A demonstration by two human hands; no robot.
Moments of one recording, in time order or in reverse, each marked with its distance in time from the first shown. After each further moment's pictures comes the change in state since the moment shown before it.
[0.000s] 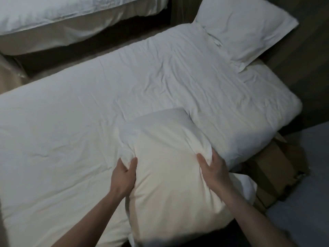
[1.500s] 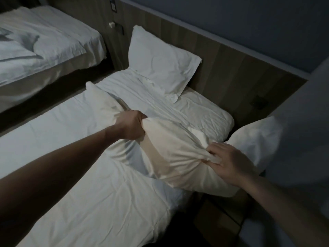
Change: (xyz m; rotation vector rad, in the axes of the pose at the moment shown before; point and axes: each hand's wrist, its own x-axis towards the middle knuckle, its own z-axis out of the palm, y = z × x) left_hand 0.061 0.441 0.197 0.845 -0.330 0.941; right_hand 0.110 0.080 -0.331 -0.512 0.170 -0.560
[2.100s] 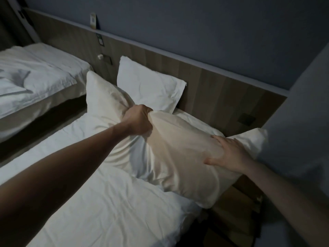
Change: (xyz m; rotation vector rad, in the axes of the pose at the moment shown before) left_hand 0.109 0.085 -0.064 -0.084 0.169 -0.024; right_hand 0.081 0.094 -0.060 -0.064 -0.230 0.509
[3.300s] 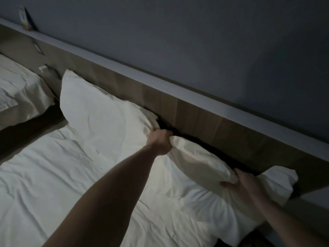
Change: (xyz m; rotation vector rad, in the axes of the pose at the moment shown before) left_hand 0.533 0.109 0.289 0.139 -0.134 0.154; right_hand 0.440 0.297 0.004 0.143 0.009 0.314
